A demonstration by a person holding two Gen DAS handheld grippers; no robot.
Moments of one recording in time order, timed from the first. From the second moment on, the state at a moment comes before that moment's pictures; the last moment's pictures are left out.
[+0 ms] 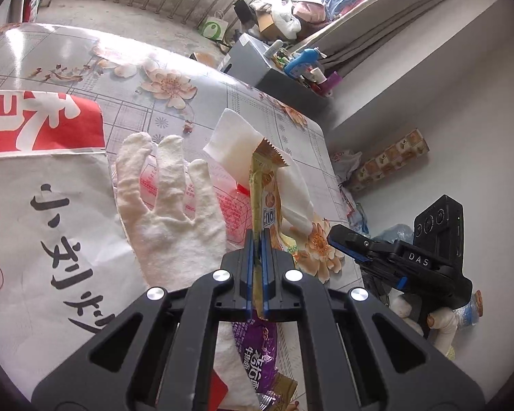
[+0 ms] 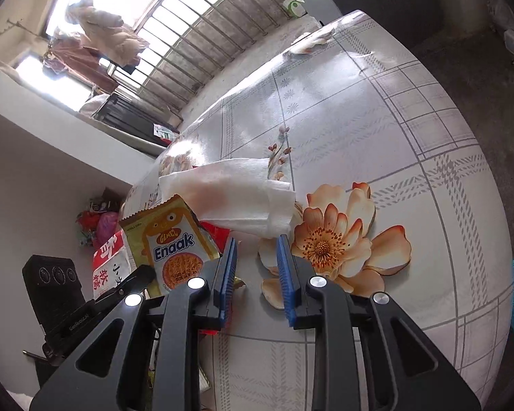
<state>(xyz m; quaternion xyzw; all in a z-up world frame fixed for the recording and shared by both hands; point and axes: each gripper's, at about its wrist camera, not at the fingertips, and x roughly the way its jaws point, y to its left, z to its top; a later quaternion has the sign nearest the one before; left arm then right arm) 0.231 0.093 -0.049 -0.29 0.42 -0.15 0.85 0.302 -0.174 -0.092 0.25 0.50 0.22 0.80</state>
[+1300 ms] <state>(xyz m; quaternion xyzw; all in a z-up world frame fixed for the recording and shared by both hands) 0.179 -0.031 -0.057 -0.20 0.48 -0.31 0.80 0.093 -0.251 -0.087 0.25 0.48 0.07 0.83</state>
